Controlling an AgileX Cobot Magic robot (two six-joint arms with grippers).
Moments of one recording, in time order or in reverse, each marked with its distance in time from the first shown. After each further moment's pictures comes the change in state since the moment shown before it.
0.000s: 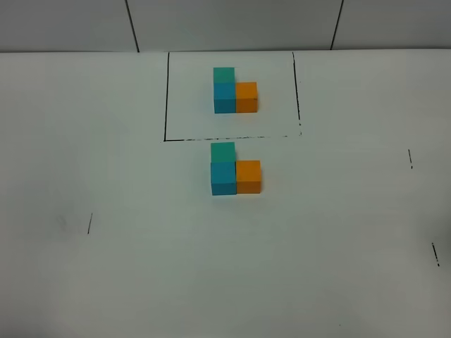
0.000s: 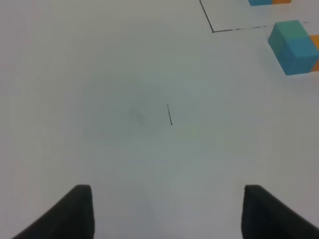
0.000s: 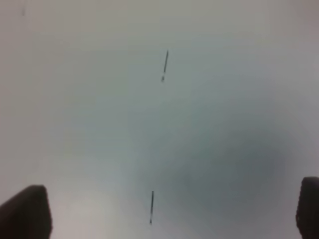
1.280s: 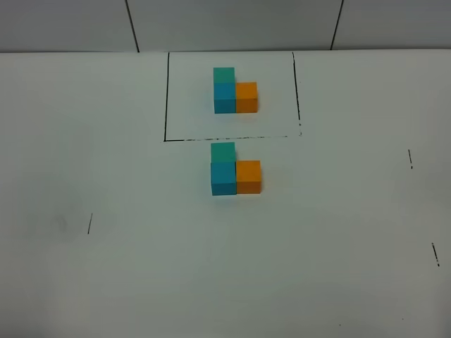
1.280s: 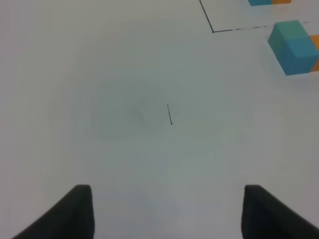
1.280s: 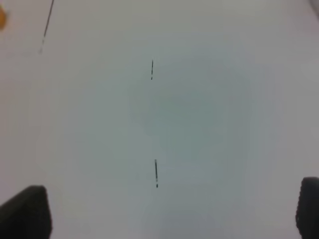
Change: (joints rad) left arm 0.000 0.000 0.000 0.000 0.000 0.000; right arm 0.000 -0.931 0.299 -0.037 0.185 0.152
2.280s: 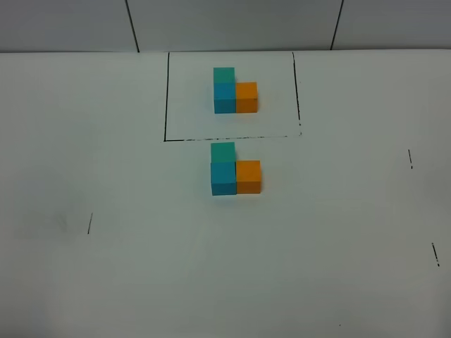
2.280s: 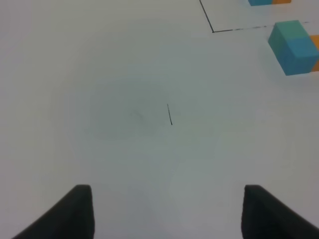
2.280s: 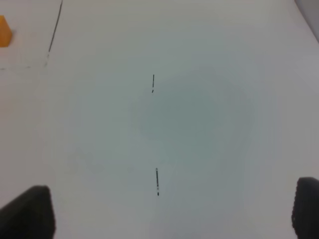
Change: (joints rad) left arm 0.000 0.000 0.000 0.000 0.000 0.000; right arm 0.004 -0.011 0.000 0.005 0.000 0.001
